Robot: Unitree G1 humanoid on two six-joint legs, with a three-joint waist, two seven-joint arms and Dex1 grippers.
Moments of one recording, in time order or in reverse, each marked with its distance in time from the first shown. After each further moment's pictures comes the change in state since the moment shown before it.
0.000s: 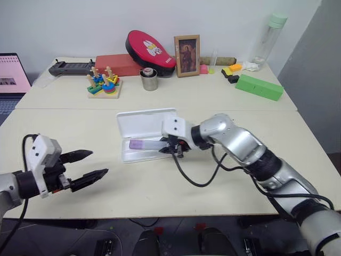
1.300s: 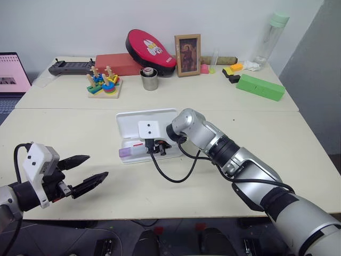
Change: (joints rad) left arm 0.101 -0.053 0.045 -0.144 -0.097 0.035 0.150; right arm -0.176 0.275 -0.047 0.541 -0.272 -0.304 0.146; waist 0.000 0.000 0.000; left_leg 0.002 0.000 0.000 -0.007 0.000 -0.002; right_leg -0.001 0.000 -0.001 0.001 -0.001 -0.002
